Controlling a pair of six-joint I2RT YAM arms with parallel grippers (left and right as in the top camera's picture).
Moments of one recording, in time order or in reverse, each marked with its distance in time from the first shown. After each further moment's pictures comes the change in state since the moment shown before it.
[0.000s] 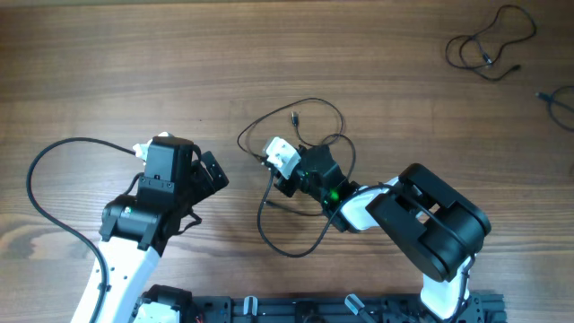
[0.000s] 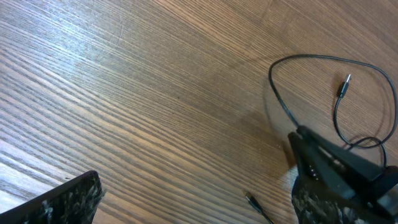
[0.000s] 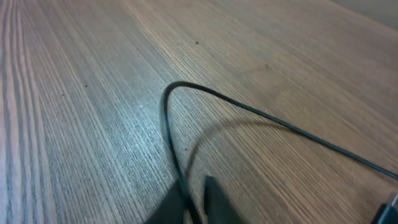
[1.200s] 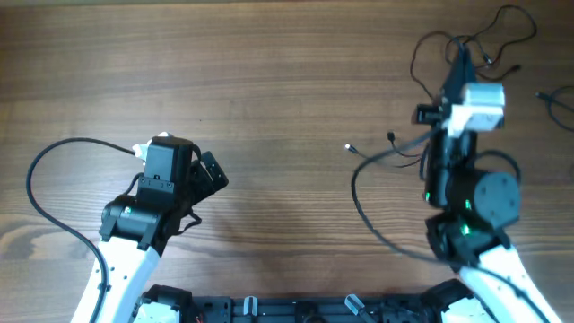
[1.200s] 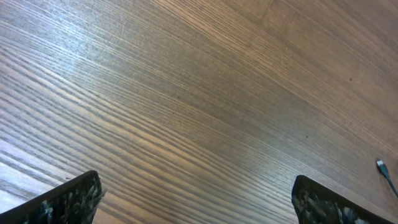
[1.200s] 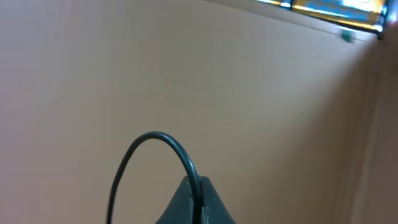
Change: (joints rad) left arm 0.002 0.000 0.000 0.000 0.000 0.000; right arm -0.354 -1.027 0.035 -0.213 0.601 -0.146
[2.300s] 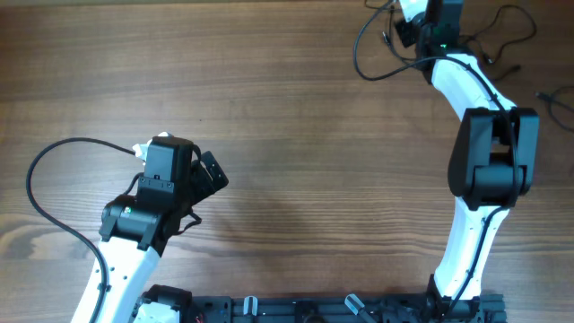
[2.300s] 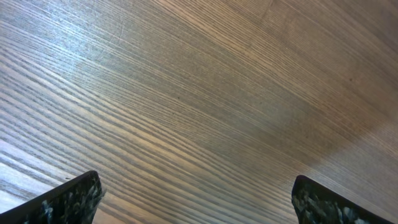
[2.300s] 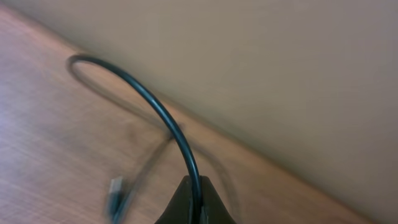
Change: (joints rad) left arm 0.000 0.000 0.000 0.000 0.000 0.000; right arm -0.365 1.303 1.006 -0.643 -0.463 -0.207
